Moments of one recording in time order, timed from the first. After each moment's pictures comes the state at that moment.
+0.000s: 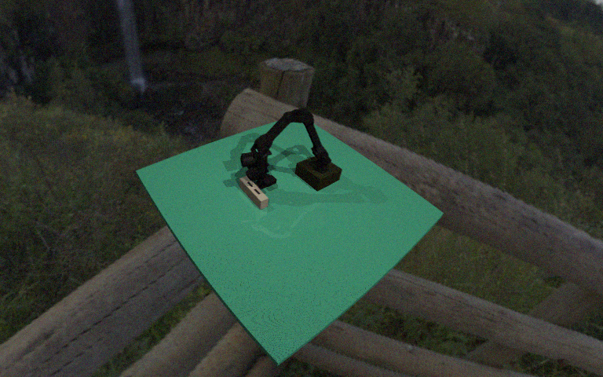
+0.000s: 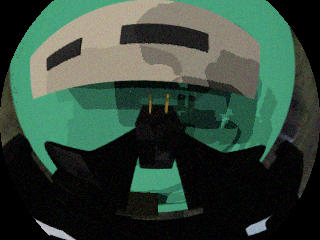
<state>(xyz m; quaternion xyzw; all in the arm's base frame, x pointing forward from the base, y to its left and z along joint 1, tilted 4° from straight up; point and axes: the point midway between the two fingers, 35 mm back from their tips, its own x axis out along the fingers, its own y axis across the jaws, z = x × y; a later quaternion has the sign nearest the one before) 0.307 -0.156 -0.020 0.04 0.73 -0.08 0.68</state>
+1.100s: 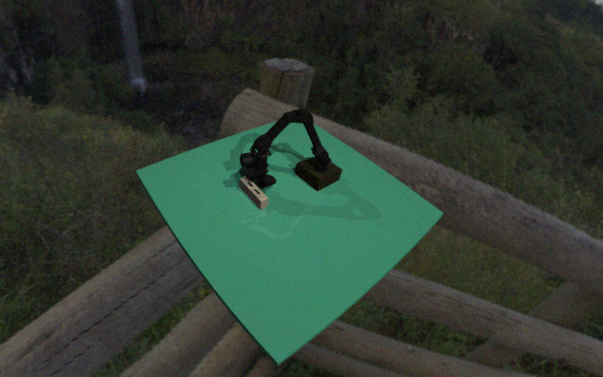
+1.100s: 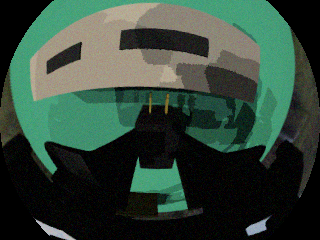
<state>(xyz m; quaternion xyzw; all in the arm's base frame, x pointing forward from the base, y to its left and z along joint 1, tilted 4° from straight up) 0.310 -0.157 -0.020 0.03 0.73 -0.08 0.68</state>
